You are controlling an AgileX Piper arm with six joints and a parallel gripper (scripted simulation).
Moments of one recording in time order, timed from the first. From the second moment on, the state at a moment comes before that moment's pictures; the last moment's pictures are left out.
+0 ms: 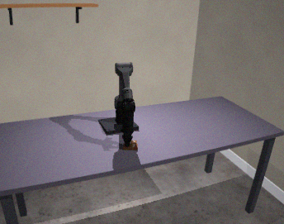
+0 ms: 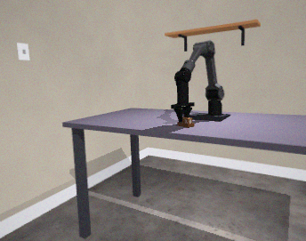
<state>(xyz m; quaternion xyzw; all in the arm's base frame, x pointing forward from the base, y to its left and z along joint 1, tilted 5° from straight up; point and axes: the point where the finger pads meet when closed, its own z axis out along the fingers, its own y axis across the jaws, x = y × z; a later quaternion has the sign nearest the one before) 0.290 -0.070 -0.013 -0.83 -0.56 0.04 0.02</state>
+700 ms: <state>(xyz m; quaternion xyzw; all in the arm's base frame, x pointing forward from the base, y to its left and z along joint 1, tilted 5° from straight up) 0.297 -0.069 0.073 -0.83 -0.56 0.04 0.02</state>
